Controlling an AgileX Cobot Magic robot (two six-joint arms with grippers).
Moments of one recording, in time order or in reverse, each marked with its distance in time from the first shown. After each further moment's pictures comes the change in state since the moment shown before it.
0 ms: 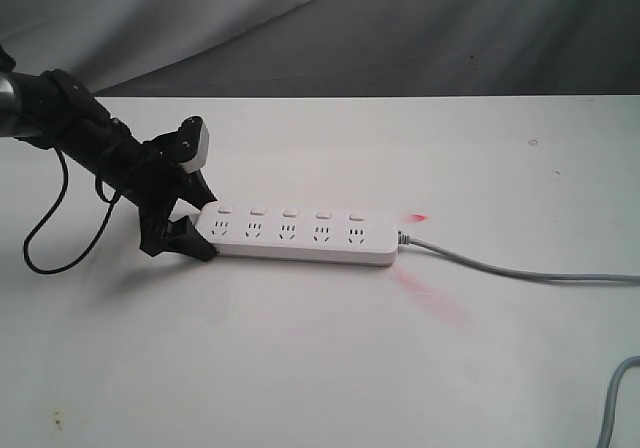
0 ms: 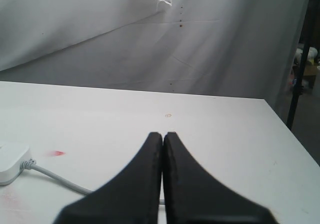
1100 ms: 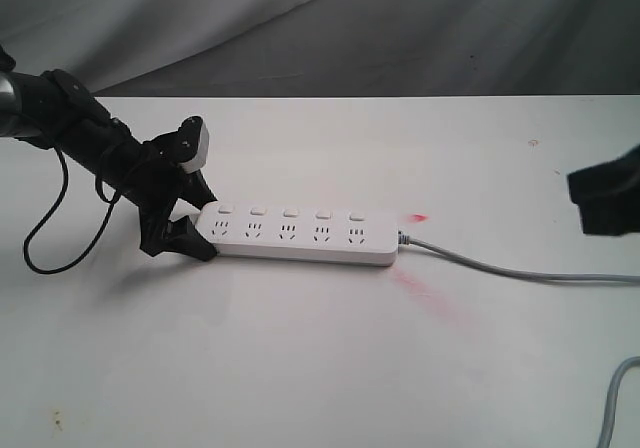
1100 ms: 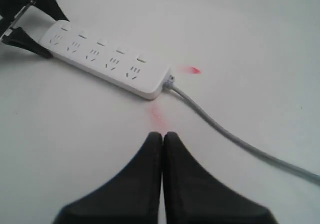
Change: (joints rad) left arm 0.000 0.000 0.000 0.000 0.000 0.000; right arm 0.278 0.828 -0.754 0.103 0.602 -0.006
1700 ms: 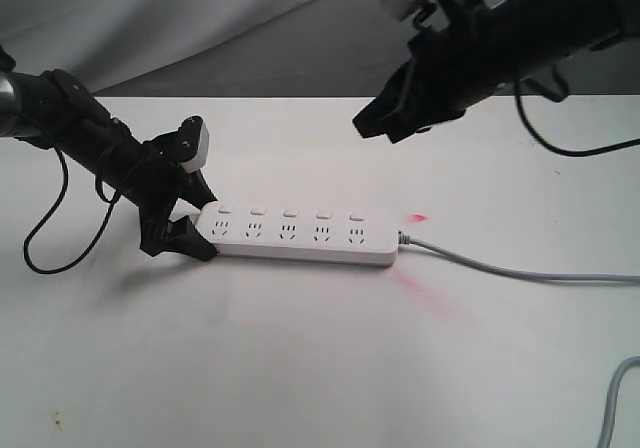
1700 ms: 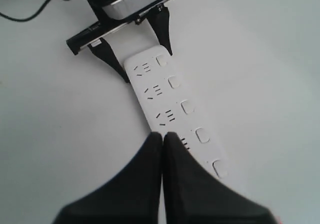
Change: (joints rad) left arm 0.000 0.000 0.000 -0.001 0.000 0.000; right arm 0.042 0.843 -0.637 0.513 0.211 -0.856
